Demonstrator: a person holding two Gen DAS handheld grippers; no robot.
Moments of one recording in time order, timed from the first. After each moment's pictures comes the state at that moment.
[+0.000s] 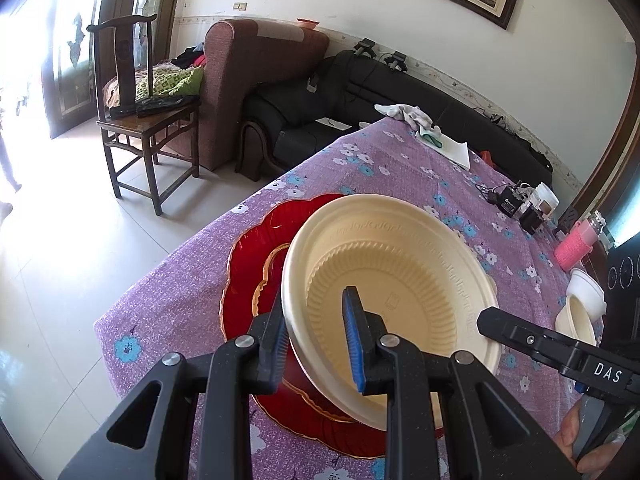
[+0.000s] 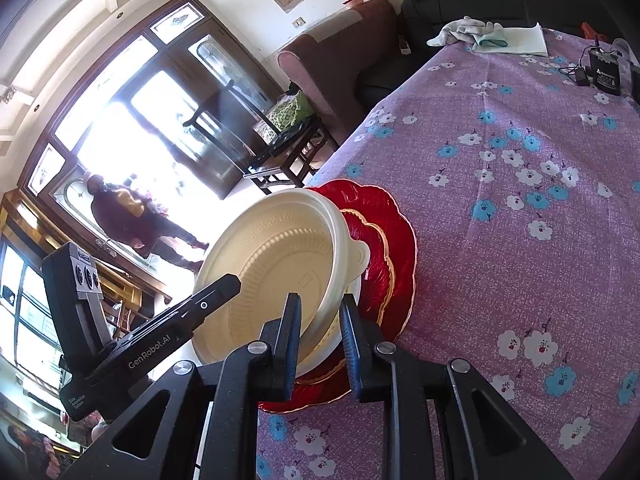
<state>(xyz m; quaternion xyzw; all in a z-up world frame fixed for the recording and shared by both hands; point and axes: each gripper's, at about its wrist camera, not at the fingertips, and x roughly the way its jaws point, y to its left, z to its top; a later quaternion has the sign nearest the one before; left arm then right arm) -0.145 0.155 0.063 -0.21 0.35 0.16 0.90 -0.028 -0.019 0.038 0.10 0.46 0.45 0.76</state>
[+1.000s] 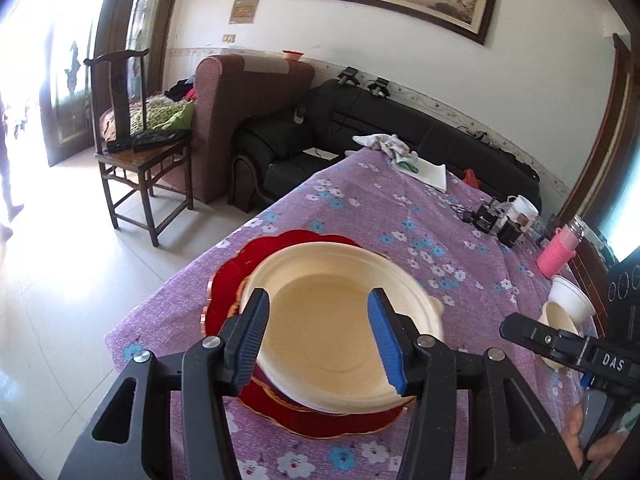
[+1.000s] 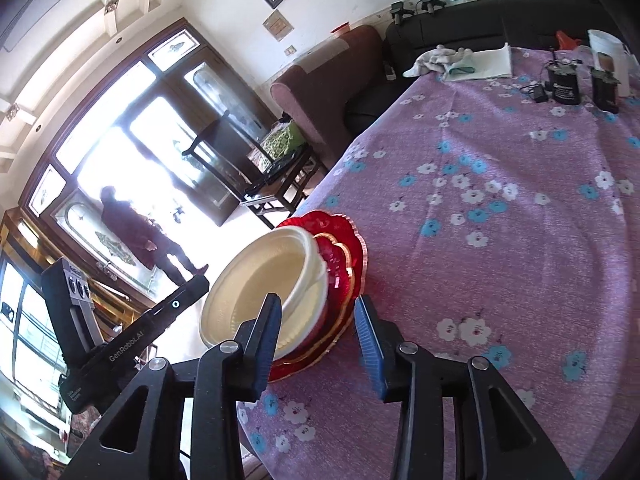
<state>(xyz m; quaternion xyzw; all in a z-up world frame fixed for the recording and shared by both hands) -0.161 0.121 0.104 -0.18 0.30 0.15 0.93 -0.040 -0.090 0.068 0.13 0.43 0.43 0.78</state>
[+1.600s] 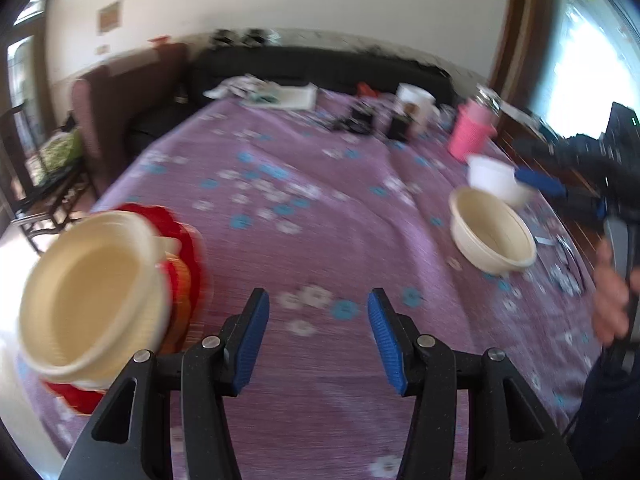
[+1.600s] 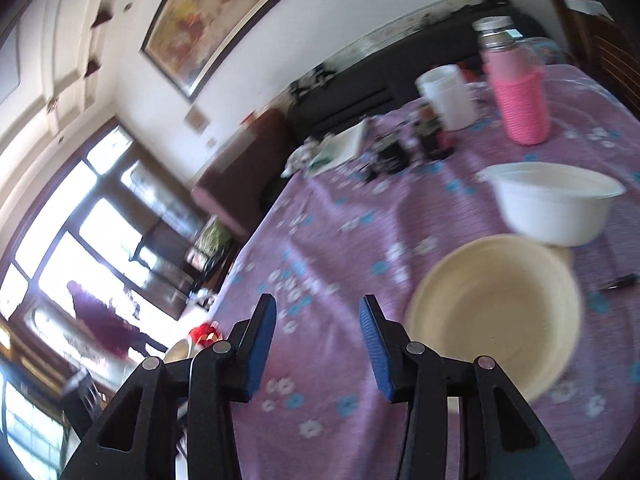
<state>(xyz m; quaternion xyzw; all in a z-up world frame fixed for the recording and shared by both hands) -0.090 -0.056 0.073 -0.05 0.40 -0.03 0.92 0.017 -0.317 0.093 0.25 0.36 0.27 0.85</state>
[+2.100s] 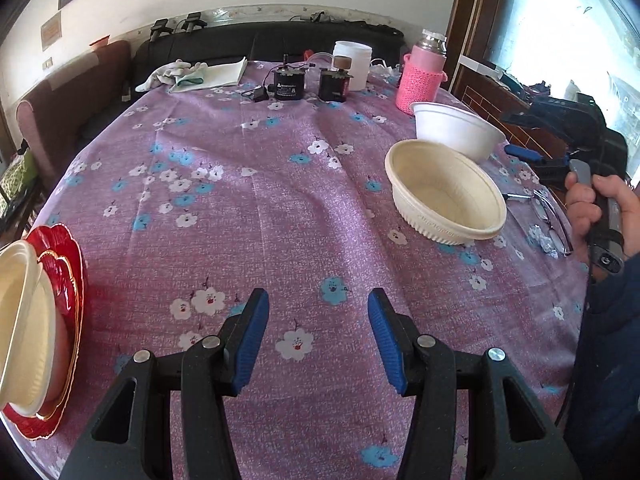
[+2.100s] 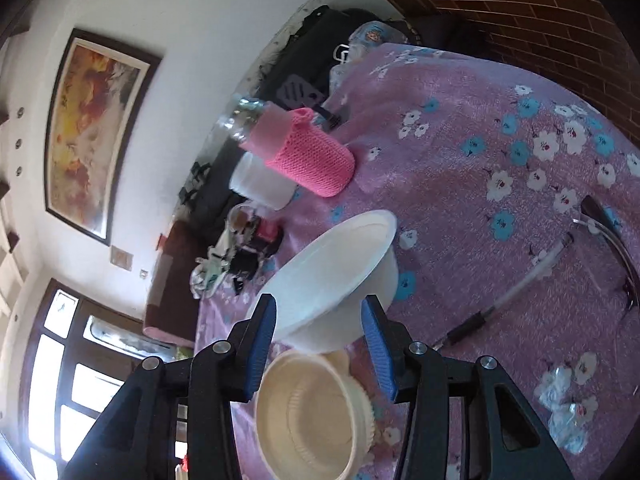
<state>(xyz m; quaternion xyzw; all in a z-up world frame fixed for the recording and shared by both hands) -0.061 -0.119 0.054 -0.01 0.43 -0.09 0.90 0.067 -0.492 0.043 0.43 0.36 0.07 0.82</state>
